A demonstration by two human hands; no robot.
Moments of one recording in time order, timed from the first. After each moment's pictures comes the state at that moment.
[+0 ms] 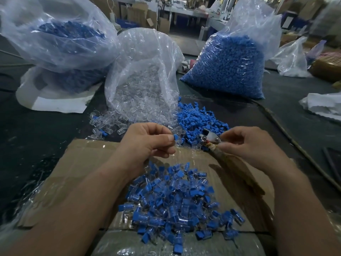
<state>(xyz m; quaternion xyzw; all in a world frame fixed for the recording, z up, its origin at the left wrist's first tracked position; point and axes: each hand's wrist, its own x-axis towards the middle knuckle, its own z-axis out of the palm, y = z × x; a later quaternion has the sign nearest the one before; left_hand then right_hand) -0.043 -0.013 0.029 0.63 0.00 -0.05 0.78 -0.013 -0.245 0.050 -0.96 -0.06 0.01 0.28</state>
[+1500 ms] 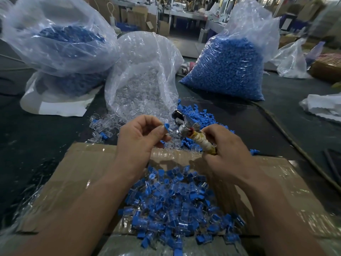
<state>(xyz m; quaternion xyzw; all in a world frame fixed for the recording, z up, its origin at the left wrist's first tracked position) -0.043 -0.017 0.025 0.65 -0.05 0.14 0.74 -0.029 -0.202 0.039 -0.94 -0.21 -0.07 0.25</state>
